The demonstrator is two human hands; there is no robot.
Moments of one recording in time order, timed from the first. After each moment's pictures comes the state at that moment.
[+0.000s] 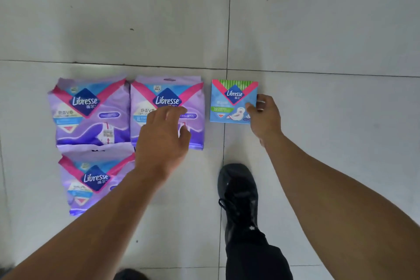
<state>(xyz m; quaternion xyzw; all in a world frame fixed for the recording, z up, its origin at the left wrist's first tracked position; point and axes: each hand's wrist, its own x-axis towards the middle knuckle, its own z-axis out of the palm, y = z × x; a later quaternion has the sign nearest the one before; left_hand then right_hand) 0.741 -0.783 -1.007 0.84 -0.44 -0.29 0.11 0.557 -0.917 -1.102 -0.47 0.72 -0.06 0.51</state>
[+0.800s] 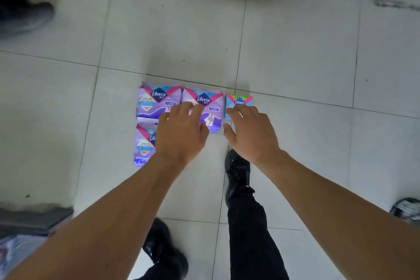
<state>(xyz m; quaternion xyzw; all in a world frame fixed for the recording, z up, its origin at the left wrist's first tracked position) 0.761 -0.697 -0.774 0.83 -0.52 -0.18 0.04 0.612 -0.798 -0.778 -0.92 0.35 0.10 0.12</state>
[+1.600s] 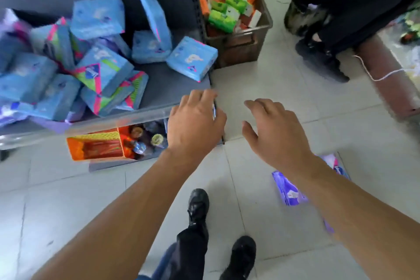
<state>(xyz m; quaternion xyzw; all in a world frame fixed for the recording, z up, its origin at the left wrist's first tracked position) 0.799 -0.215 -0.472 0.98 0.11 0.03 0.17 0.828 -0.385 -0.495 -0.96 -0.24 0.00 0.13</state>
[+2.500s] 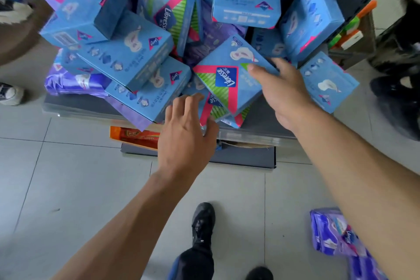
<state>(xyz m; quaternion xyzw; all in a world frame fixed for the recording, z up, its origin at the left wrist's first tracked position) 0.760 0.058 -0.533 0.91 0.28 0.14 0.27 0.924 -0.043 -0.521 -0.79 -0.02 0.23 0.57</state>
